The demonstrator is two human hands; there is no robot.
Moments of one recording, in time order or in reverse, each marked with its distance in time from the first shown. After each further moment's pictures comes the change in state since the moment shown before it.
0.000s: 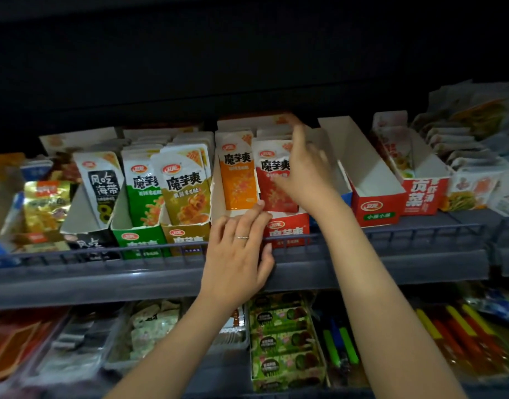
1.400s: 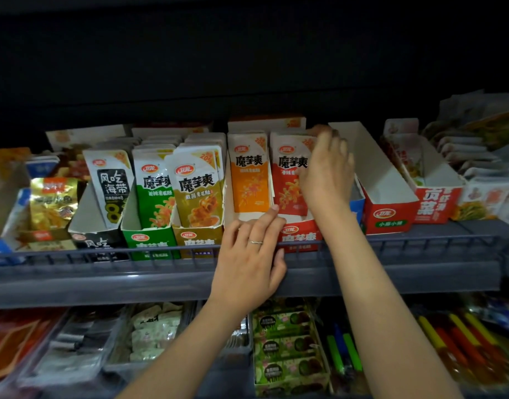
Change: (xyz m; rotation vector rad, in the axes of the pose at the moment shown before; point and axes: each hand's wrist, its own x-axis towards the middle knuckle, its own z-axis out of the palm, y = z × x) left_hand -0.001 -0.002 -0.001 -0.029 -0.026 0.006; right_hand 0.008 0.000 0.016 -0.260 0.306 0.127
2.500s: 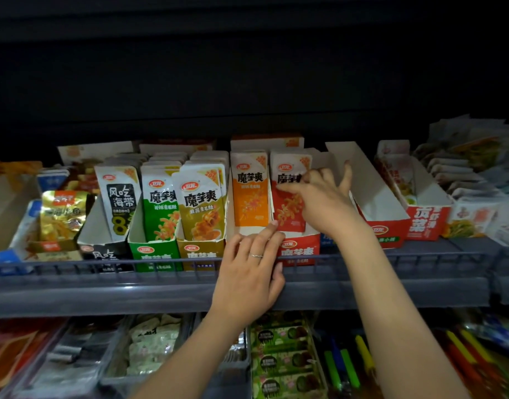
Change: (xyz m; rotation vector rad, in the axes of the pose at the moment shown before) left_hand -0.001 0.000 0.001 0.005 0.017 0.004; right_hand 0.000 0.007 -0.031 -0.223 -0.470 -0.326
